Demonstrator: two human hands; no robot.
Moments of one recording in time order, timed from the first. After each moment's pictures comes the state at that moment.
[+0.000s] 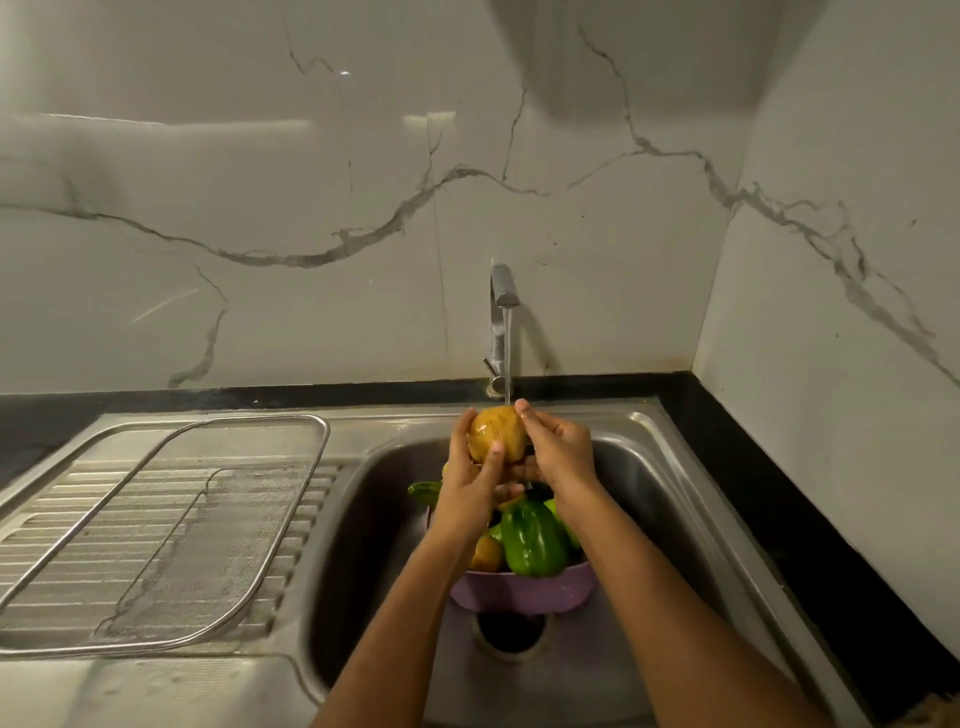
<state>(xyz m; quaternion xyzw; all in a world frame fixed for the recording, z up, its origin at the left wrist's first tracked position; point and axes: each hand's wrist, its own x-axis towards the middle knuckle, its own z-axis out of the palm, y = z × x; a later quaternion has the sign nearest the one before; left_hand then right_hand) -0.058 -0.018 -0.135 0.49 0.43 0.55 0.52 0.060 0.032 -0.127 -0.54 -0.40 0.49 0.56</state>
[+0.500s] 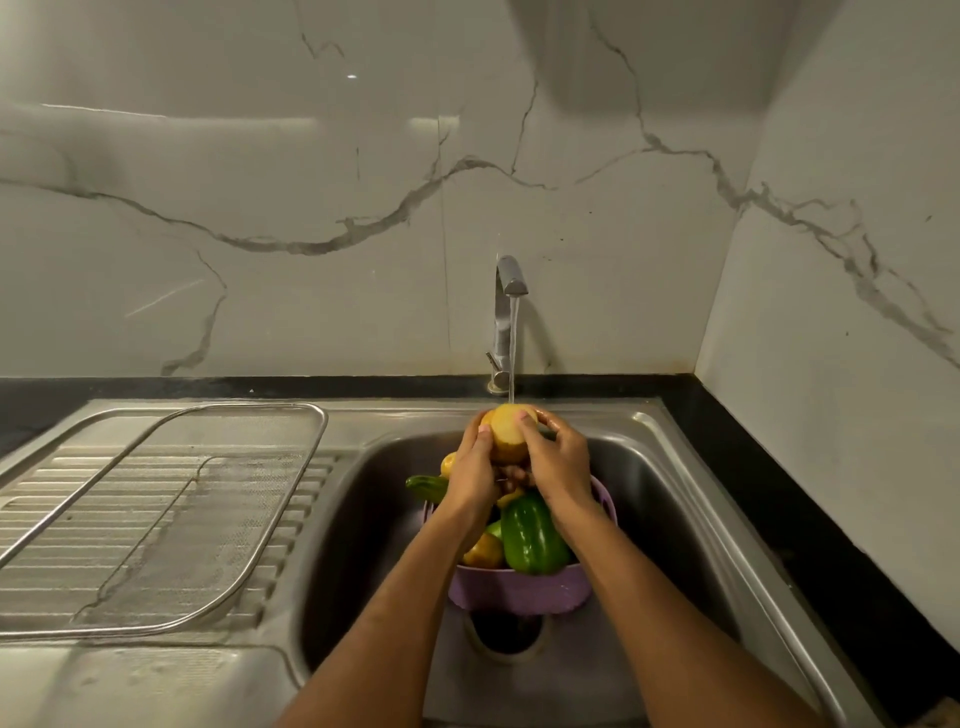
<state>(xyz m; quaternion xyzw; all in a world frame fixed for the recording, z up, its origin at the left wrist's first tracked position) -0.050 0.021 -0.156 0.43 0.47 0.53 0.56 0.055 0.036 -0.157 -0.53 -0.46 0.37 0.60</state>
